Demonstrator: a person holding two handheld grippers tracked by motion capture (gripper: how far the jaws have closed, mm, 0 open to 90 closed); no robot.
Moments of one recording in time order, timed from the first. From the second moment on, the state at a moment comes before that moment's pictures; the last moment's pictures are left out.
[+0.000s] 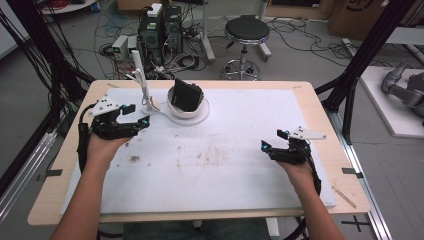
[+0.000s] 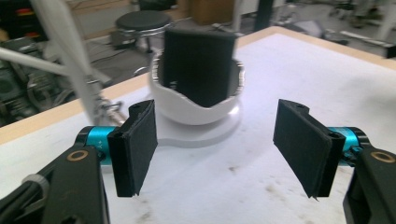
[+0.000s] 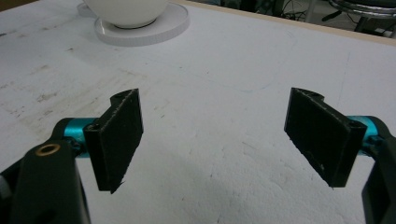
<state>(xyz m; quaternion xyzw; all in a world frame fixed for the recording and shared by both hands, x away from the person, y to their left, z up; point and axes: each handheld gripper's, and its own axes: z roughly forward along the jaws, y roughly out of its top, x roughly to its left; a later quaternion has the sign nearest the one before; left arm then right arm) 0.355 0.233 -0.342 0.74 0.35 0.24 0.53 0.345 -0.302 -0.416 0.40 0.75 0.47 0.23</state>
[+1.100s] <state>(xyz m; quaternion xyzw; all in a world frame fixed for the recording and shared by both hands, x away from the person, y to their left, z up) 0.320 0.210 -0.403 0.80 0.27 0.13 0.52 0.346 -0.304 -0.422 0.40 0.76 0.46 0.22</state>
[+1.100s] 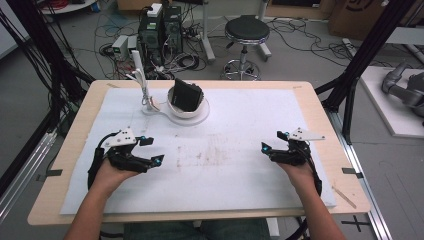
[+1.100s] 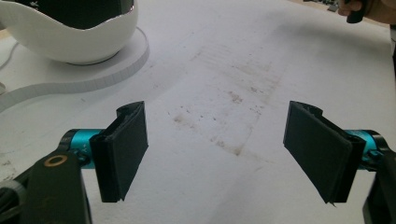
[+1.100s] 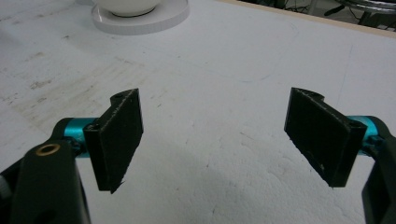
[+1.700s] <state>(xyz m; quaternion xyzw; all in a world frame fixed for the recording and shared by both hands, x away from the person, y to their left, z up) 0.322 0.214 -0.408 0.80 0.28 0.12 0.52 0.346 -0.300 -0.424 0.39 0.77 0.46 0.22</state>
